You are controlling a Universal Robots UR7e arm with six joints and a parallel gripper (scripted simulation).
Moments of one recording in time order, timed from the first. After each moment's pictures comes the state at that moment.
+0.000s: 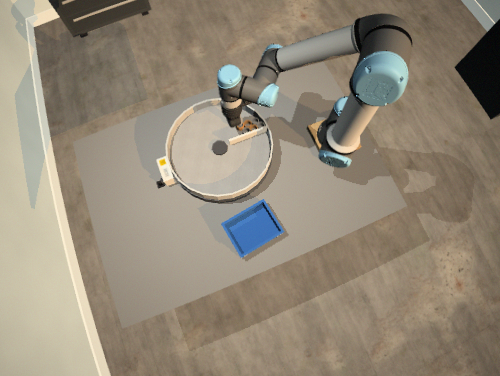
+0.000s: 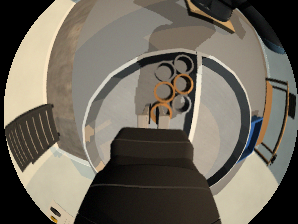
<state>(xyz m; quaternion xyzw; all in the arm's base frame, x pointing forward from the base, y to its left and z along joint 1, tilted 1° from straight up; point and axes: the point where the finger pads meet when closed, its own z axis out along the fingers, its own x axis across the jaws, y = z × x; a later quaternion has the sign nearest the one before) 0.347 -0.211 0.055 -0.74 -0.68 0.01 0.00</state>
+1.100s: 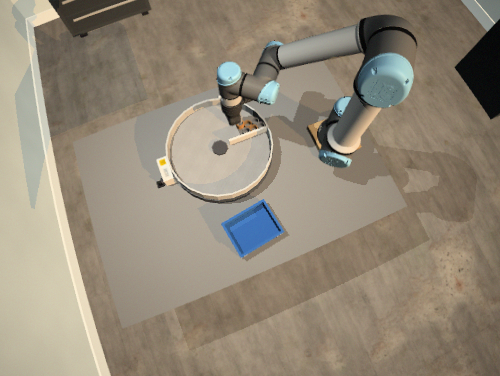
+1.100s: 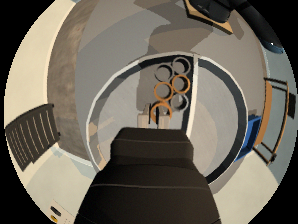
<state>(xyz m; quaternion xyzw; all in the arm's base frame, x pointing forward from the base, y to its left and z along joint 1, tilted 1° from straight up) 0.347 -0.211 0.069 -0.74 -0.68 0.01 0.00</state>
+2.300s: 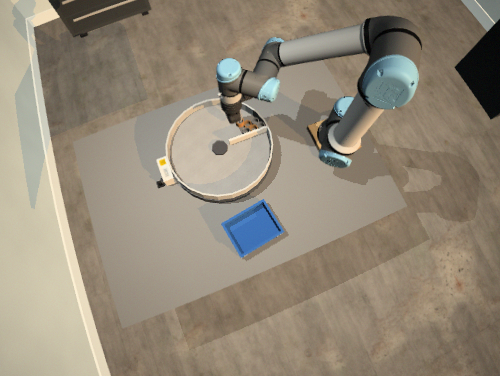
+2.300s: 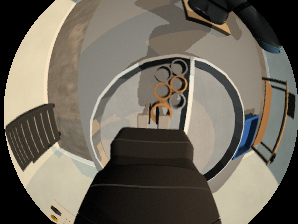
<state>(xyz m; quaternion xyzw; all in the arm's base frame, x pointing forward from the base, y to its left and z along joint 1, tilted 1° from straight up) 0.347 -0.211 0.085 -0.74 -0.68 0.01 0.00</state>
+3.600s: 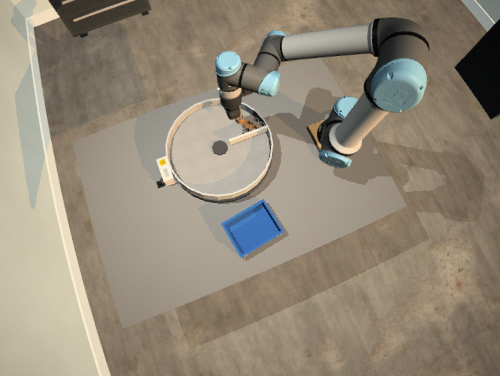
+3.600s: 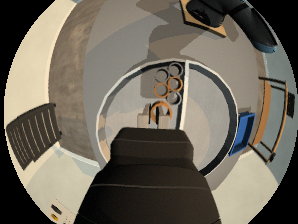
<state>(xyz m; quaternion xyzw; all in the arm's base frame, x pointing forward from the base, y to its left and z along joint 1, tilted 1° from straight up) 0.348 -0.211 0.115 -0.74 -0.68 0.01 0.00</state>
